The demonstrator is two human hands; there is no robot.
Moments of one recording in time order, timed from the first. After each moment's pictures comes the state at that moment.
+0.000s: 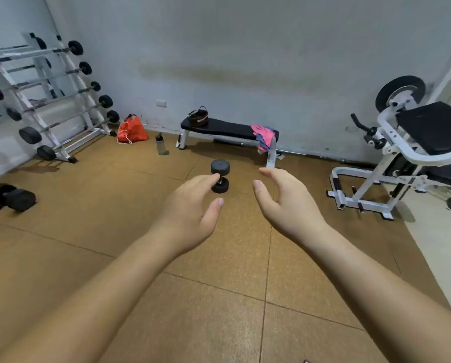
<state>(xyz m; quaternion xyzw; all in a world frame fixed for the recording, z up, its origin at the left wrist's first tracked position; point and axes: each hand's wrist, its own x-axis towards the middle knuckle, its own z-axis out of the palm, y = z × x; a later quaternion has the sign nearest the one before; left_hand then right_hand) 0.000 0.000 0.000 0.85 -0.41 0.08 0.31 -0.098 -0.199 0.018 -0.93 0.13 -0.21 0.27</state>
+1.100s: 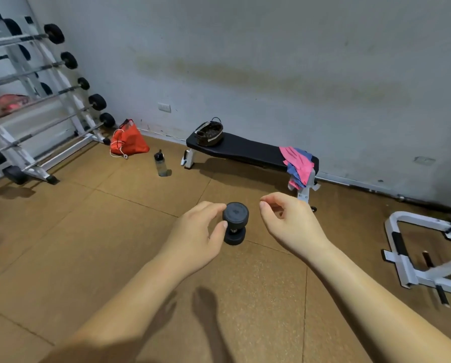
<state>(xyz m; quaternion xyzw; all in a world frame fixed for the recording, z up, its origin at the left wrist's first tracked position) 0.668 -0.298 -0.066 0.88 -0.32 -0.03 0.35 0.594 -0.506 -0.040 -0.92 0.15 -0.11 0.34</state>
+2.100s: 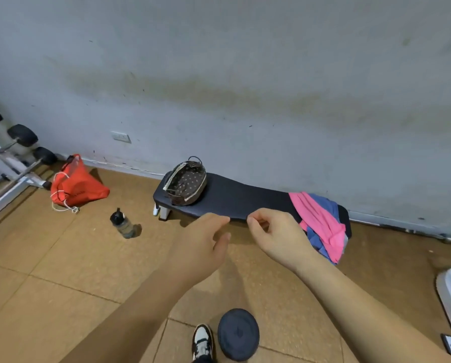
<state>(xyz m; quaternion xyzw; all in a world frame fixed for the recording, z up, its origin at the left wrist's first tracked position) 1.356 -0.651 -0.135 0.88 -0.36 -0.07 0.31 1.273 -0.844 -0.130 -0.91 0.18 -0.05 0.37</state>
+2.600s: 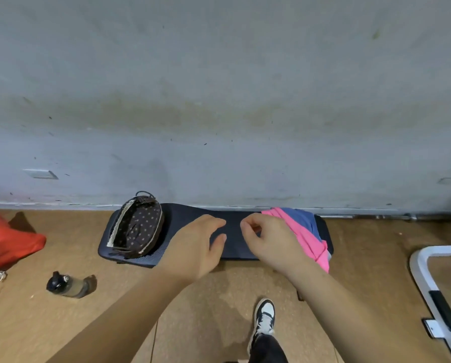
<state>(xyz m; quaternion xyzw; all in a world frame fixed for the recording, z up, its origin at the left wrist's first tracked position) 1.572 -0.882 -0.165 0.83 -0.46 -0.14 0.27 1.445 -1.044 -0.169 -0.87 0.28 -0.09 0.39</state>
